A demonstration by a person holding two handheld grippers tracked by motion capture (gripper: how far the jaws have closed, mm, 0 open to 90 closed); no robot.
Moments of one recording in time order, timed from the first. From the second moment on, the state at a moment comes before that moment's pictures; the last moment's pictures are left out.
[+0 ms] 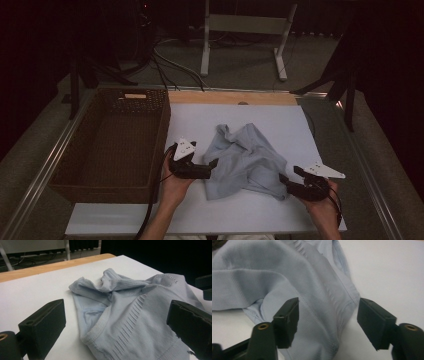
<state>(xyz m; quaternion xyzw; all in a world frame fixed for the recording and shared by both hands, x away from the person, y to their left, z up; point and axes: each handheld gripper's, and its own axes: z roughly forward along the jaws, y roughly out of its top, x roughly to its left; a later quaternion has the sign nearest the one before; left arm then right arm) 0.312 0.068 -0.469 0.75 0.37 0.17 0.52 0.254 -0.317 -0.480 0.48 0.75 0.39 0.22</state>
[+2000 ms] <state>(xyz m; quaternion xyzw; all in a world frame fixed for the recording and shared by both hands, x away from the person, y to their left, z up) 0.336 0.054 -0.464 0.78 0.41 0.12 0.47 0.262 -0.314 -0.480 0.48 0.75 0.40 0.22</state>
